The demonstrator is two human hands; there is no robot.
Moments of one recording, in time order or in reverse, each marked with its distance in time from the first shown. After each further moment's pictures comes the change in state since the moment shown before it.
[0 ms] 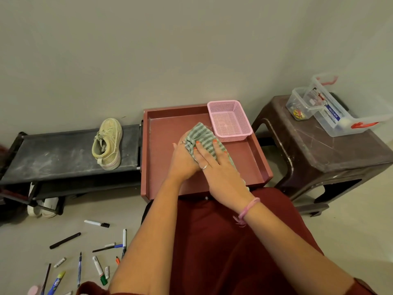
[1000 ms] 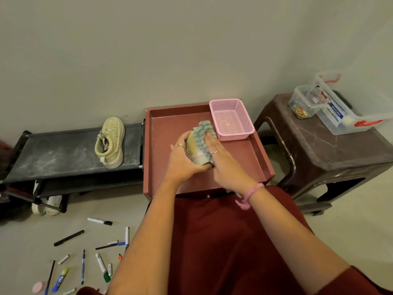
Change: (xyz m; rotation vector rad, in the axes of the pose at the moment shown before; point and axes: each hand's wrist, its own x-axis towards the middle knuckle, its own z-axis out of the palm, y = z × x) left_hand -0.011 -0.014 -0.009 -0.043 0.007 -0.073; right_hand 0.013 0.012 -0.008 0.355 -0.094 0.110
